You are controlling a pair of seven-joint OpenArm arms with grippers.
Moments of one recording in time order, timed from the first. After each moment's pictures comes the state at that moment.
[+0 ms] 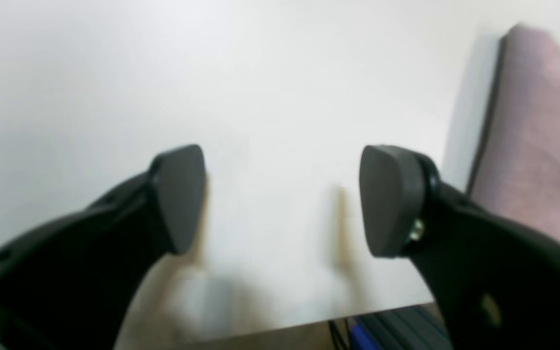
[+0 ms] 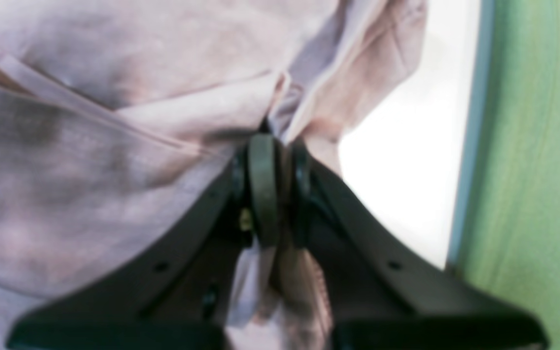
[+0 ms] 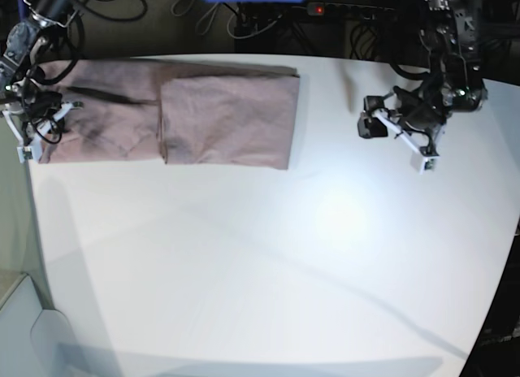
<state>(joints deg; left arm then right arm) 12.9 -12.5 -13.6 99.7 -30.9 -10.7 62.1 -6.4 11.2 41.3 82.3 2.7 39.9 -49.2</state>
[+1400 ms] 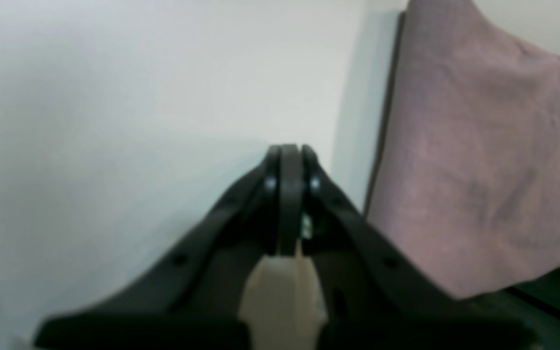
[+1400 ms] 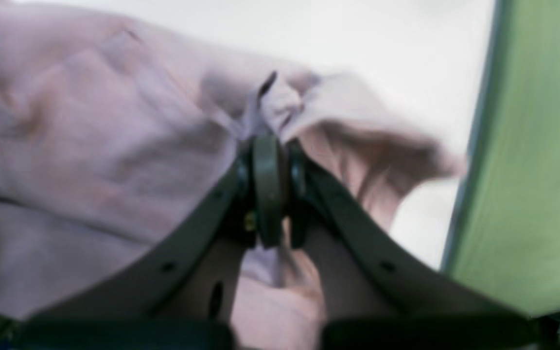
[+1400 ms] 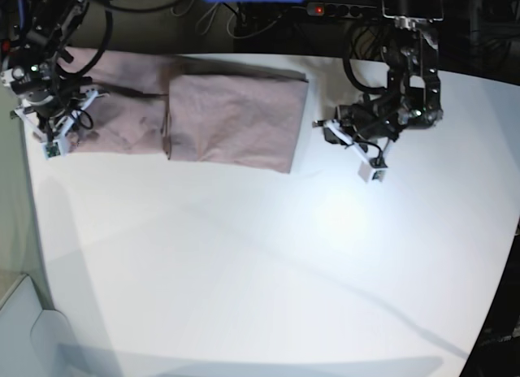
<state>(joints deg) 6.2 -6.6 -4.9 90.3 -30.7 -10.5 61.0 -12.9 2.5 37.4 105.1 -1.1 40.1 -54.8</state>
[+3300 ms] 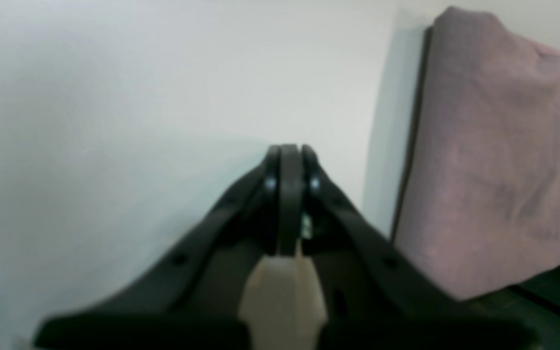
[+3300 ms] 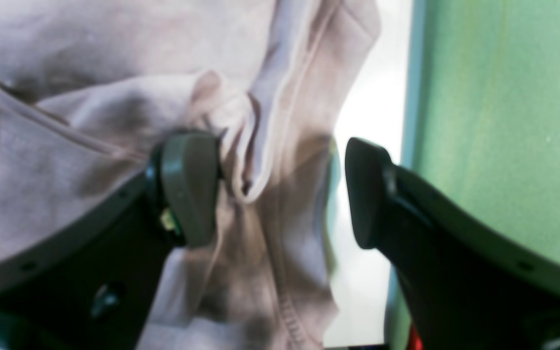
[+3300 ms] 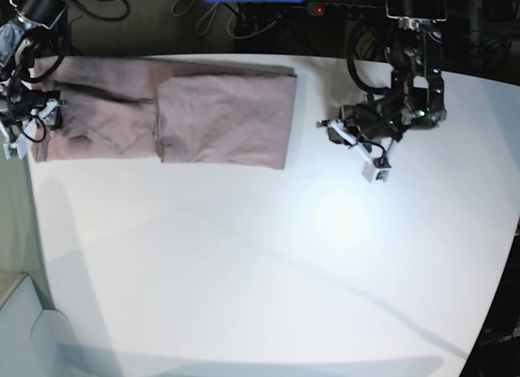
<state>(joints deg) 6.2 -7.6 -5.0 90.4 -30.8 -10.5 61.2 -6.4 15.4 43.1 78.6 4.3 40.1 -49.3</state>
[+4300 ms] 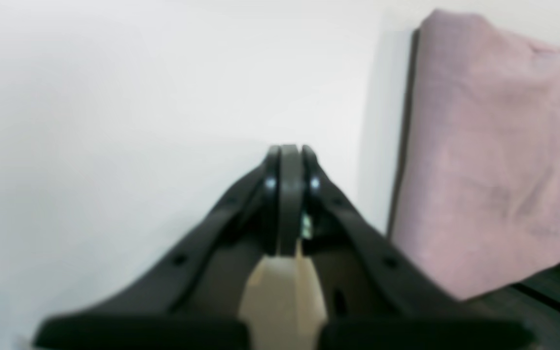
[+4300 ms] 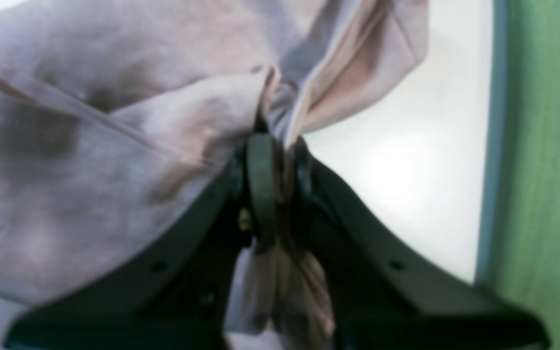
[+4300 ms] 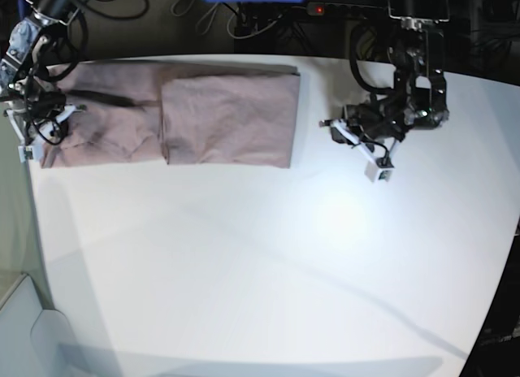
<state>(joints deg) 6.2 -8.6 -5.0 90.4 -31.1 -10.5 61.4 -7.2 9.8 40.0 81.5 3.7 38.9 -46.4</state>
